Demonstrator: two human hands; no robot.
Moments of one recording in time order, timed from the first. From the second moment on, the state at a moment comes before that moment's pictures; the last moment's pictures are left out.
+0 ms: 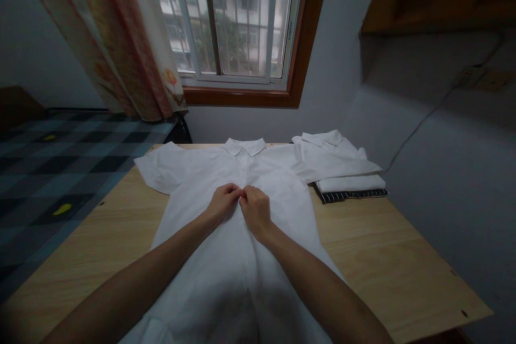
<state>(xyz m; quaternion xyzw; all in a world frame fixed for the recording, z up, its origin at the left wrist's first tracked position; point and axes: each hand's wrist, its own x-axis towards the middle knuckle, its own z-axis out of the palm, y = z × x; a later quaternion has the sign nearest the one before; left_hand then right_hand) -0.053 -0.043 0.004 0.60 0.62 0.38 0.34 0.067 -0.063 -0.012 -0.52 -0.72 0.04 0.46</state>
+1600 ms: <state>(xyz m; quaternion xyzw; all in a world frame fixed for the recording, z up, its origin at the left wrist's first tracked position) -0.051 -0.051 0.005 0.61 0.56 0.47 0.31 0.067 -0.063 -0.010 -0.53 -0.80 -0.12 0.26</state>
